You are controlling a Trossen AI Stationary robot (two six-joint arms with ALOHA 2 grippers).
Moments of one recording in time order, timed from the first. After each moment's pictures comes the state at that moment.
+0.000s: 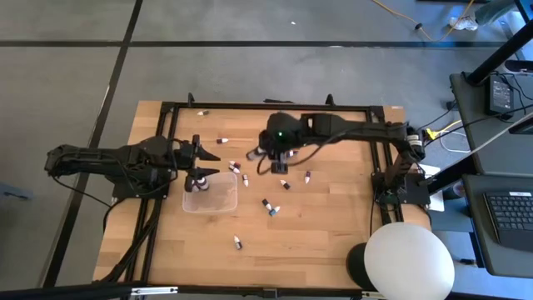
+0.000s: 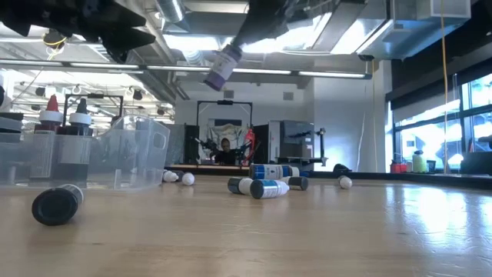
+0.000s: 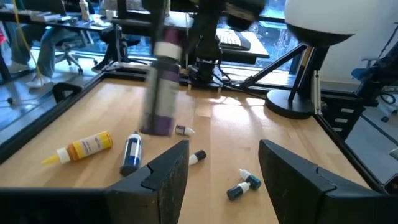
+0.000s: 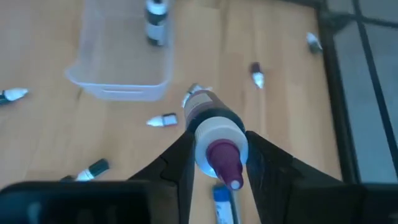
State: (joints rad) left arm 0.06 0.51 0.38 -0.02 0.04 -0.12; right arm -0.07 1.82 1.78 -0.79 0.06 -0.22
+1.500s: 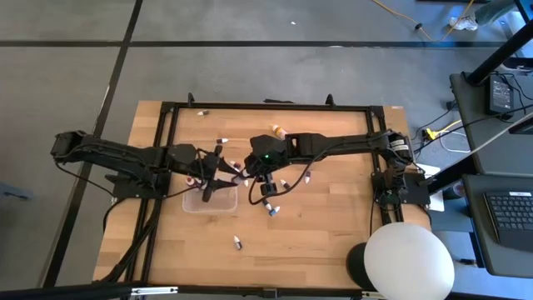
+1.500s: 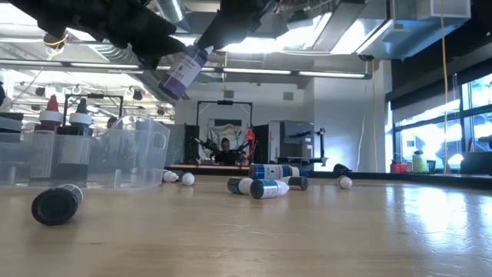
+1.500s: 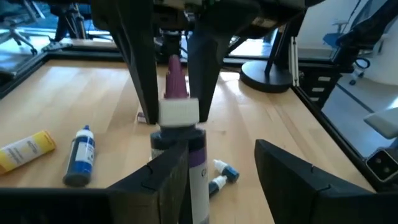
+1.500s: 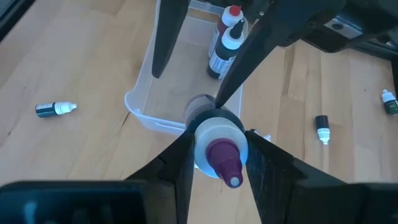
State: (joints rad) left arm -0.03 0.93 0.46 0.21 0.08 -0.09; right arm 0.02 1.93 1.76 -0.59 -0.05 -0.27
